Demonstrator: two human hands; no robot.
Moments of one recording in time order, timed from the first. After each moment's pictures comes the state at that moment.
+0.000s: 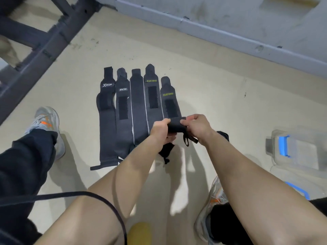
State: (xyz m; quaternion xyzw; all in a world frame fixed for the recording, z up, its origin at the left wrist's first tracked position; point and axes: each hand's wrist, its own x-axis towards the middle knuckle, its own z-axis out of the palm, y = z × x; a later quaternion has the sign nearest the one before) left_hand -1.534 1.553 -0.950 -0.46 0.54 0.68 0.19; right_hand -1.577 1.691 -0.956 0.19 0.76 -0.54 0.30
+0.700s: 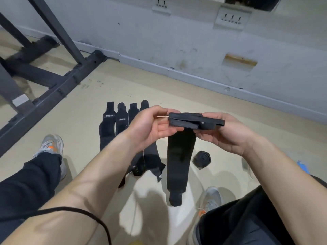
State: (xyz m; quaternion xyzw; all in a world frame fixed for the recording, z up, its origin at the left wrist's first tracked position) left_hand -1.487 1.536 -0.711 -0.18 0.51 0.82 0.20; right_hand -1.521 1.761 -0.714 0.03 0.61 -0.72 0.34
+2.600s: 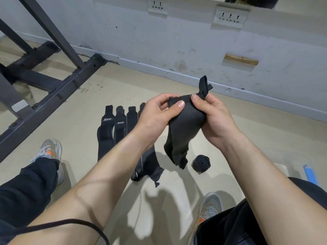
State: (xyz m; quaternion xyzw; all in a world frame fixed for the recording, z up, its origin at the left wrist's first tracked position) left_hand -1.519 1.578 -0.718 -0.04 0.63 0.77 0.01; right_hand -1.549 1.738 -0.714 -0.01 0.54 -0.83 0.15
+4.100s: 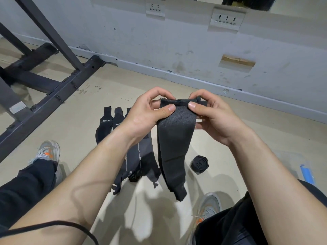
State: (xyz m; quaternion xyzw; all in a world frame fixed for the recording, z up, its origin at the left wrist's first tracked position) left_hand -1.520 1.554 -0.705 0.03 0.65 0.76 0.05; right_hand -1.553 1.758 -0.696 -0.12 0.62 -0.74 0.24
